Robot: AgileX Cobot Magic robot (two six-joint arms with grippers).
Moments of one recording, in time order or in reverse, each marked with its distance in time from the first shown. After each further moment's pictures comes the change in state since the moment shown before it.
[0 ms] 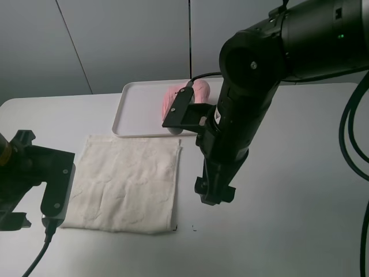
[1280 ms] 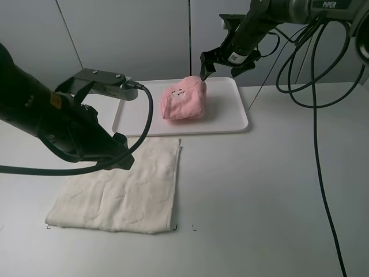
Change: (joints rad) left arm 0.000 0.088 -0.209 -0.469 -0.296 -0.690; right arm -0.568 0.640 -1.006 0.196 0.045 0.287
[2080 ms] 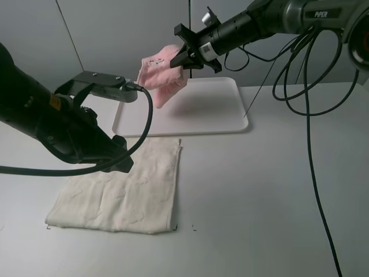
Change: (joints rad) left arm 0.000 0.000 0.000 -0.011 0.028 -0.002; right arm 0.008 0.060 0.029 0.830 0.056 -0.261
